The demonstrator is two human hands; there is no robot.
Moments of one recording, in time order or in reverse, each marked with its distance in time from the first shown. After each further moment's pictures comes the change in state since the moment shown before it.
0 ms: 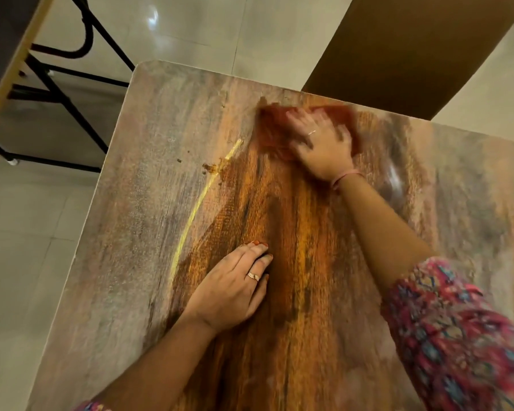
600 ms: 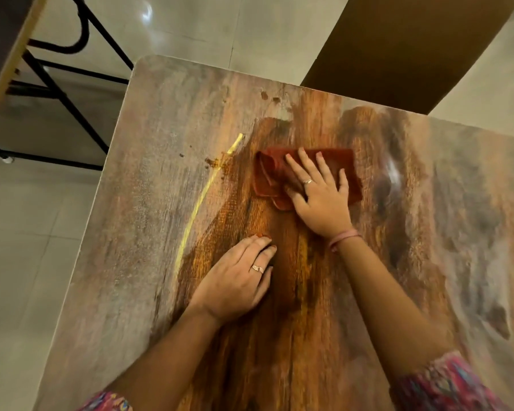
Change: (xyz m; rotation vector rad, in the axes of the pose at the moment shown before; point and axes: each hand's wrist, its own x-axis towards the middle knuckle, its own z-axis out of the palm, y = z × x) left_hand -0.001 0.001 0.001 0.008 0.015 0.026; right_hand -0.104 -0.029 0.031 0.034 0.068 0.035
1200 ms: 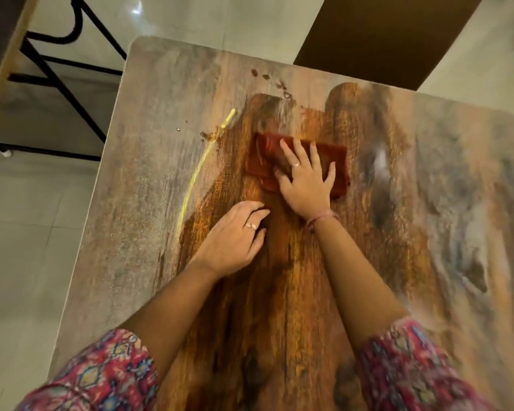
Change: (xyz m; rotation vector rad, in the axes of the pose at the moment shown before) left_hand -0.002 0.006 -0.013 -0.113 -0.020 -0.072; right_hand -0.035 -0.031 0.000 0.056 -0.021 0.209
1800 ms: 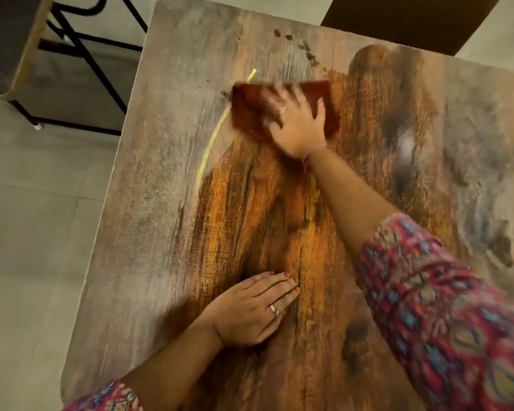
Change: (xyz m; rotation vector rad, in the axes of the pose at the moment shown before) left_hand -0.145 0.067 0.034 0.093 -0.235 0.359; right_hand 0.035 -0.037 0.004 -0.085 -0.093 -0.262
